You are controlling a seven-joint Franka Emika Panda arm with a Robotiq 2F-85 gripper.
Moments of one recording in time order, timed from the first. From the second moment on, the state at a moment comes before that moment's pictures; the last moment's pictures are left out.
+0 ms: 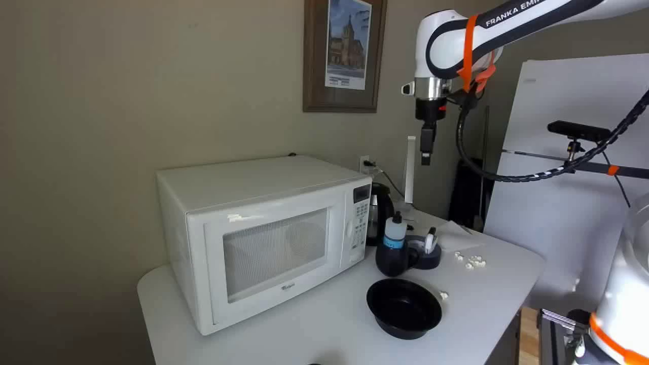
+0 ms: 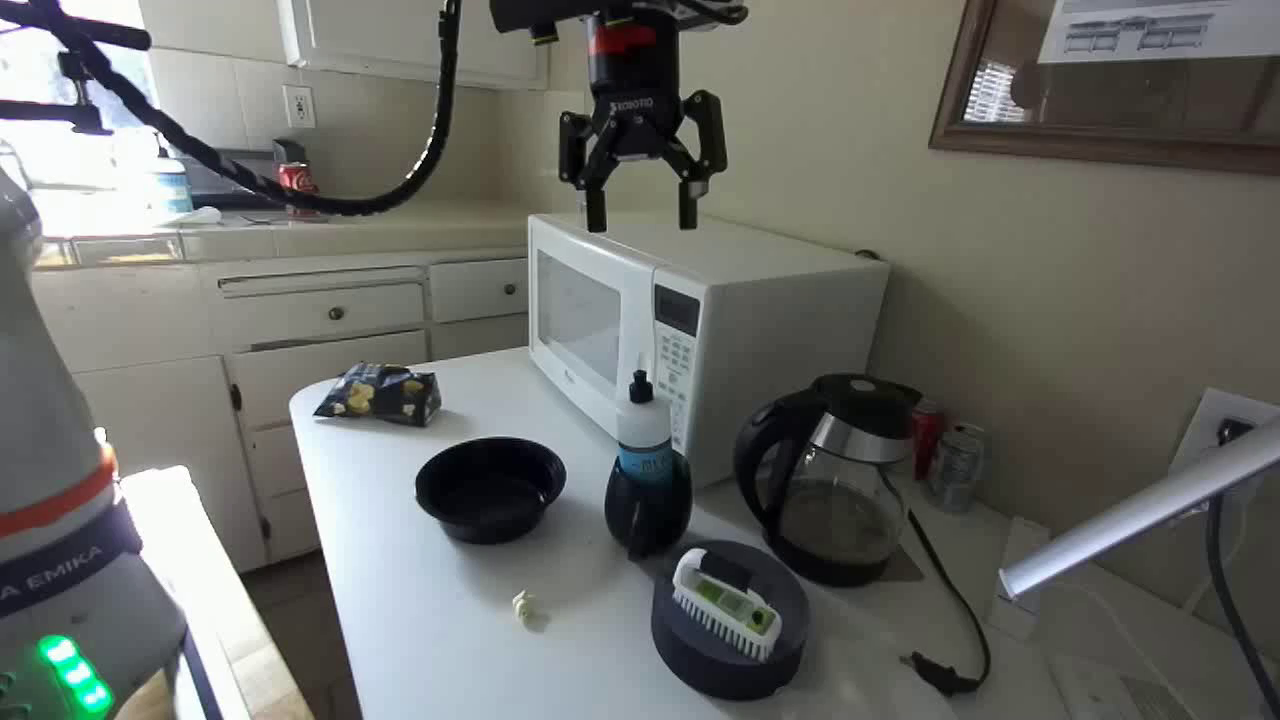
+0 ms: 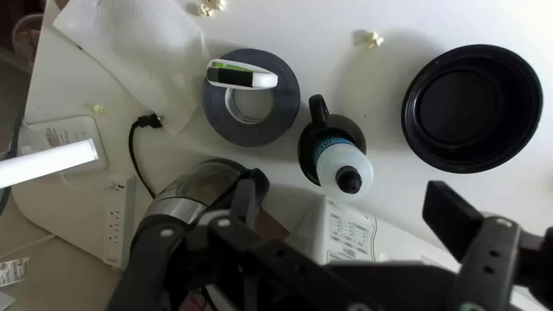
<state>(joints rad) -0.12 -0.39 -0.20 -2.28 -0.30 1.94 -0.46</state>
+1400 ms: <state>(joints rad) -0.32 -0.08 -0.39 -2.23 -0.13 2.22 -0.03</state>
